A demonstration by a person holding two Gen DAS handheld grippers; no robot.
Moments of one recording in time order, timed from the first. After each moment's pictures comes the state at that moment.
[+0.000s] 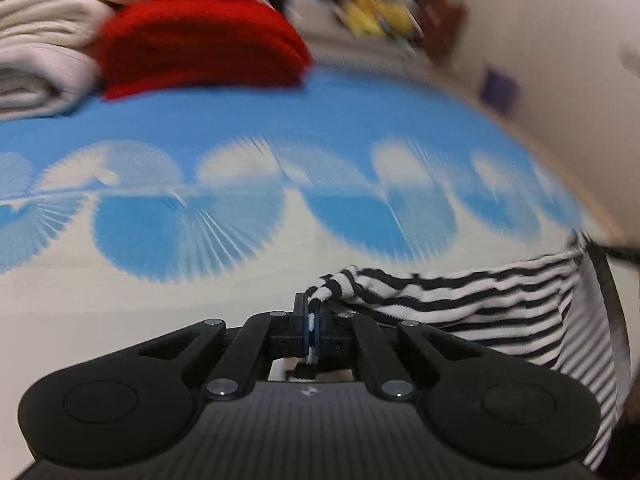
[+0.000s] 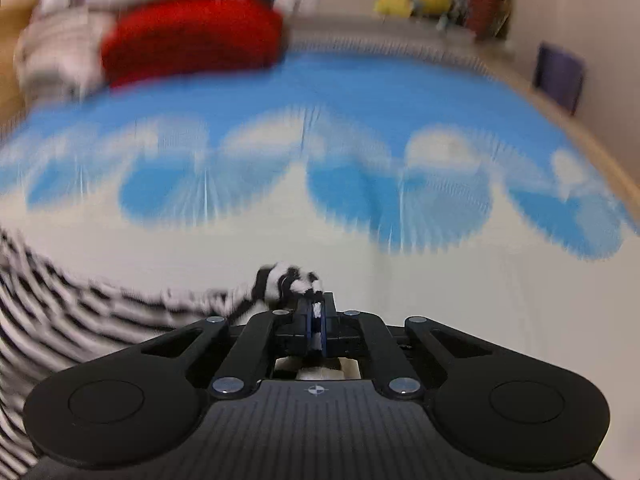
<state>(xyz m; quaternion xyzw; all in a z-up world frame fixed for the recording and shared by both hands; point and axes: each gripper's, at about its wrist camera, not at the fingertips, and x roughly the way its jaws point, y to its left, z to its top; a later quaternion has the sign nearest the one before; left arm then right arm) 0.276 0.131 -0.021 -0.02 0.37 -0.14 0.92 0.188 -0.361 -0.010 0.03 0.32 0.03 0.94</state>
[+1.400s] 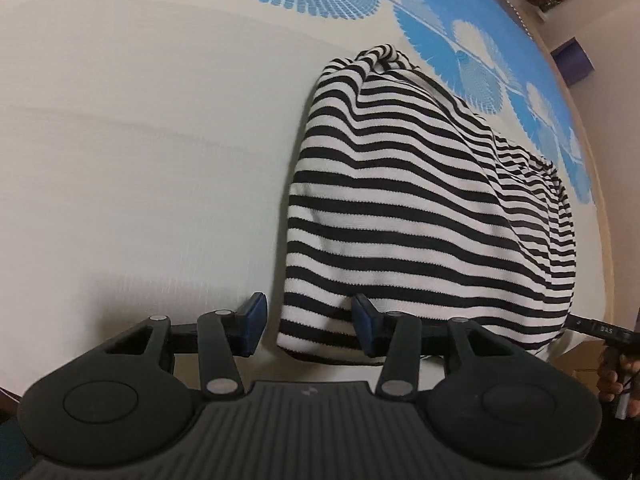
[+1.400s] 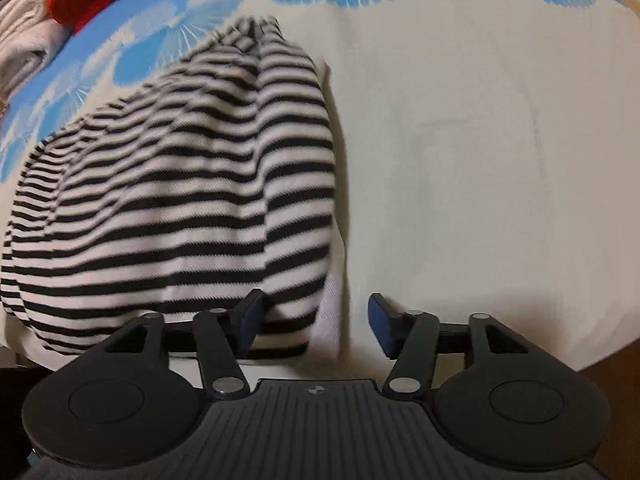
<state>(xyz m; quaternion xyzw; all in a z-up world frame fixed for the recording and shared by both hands) 0.181 0.203 -0.081 -0.17 0.62 -0.11 0.76 0.087 -0.387 -0.064 0.15 0.59 0.02 0.80</state>
